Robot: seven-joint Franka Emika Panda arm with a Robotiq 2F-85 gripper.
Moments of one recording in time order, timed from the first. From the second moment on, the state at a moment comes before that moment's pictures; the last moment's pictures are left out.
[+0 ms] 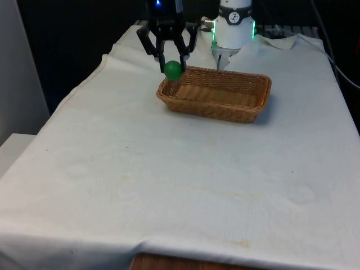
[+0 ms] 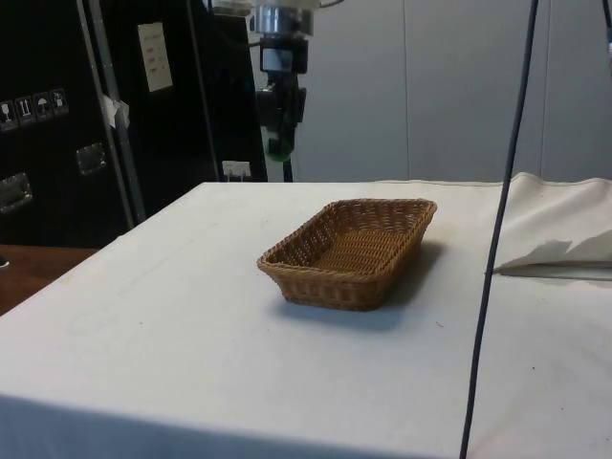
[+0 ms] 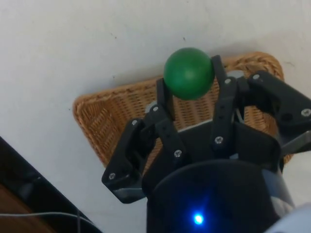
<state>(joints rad) 0.46 0.28 -0.74 -2.10 0.46 2.34 -0.51</state>
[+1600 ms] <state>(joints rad) 0.46 -0.08 -0.72 -2.43 0.11 2.37 -0.33</state>
